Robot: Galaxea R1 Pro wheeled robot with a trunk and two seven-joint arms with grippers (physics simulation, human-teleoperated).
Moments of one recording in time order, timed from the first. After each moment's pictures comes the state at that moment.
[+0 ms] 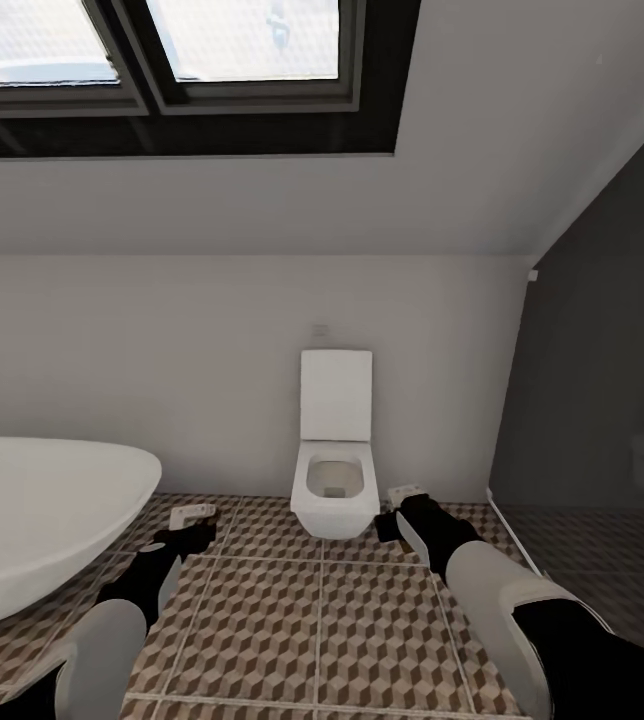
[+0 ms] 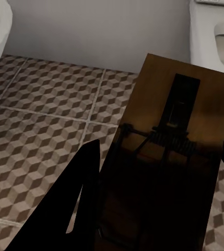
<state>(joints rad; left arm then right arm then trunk) -0.76 -0.04 0.64 -0.38 -0.54 0.08 -0.06 -0.94 0.12 0.09 -0.24 0.06 0.51 -0.03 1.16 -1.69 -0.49</state>
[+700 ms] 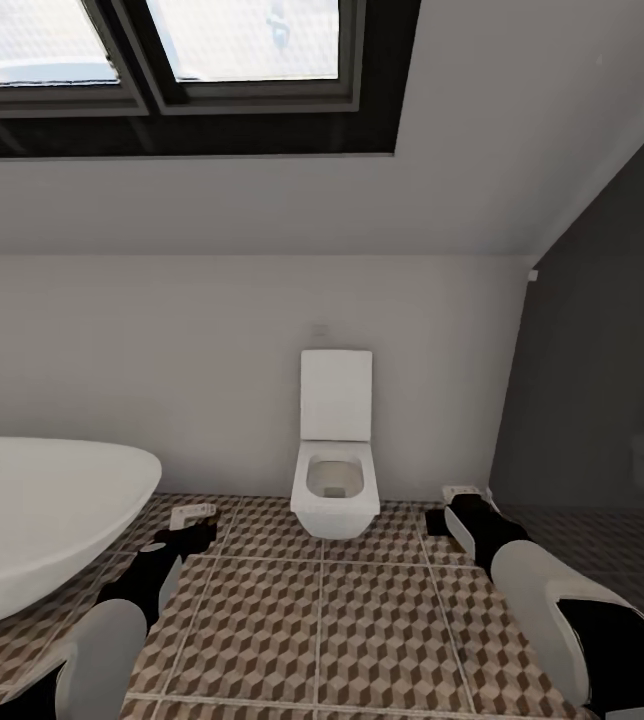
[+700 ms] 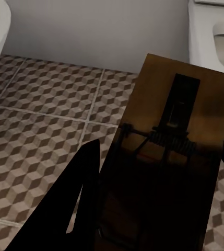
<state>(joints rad) -0.76 -0.04 0.64 -0.38 -0.54 0.08 -0.06 -0.94 -0.02 -0.06 -0.24 0.04 0.48 -0.10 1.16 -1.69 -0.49</state>
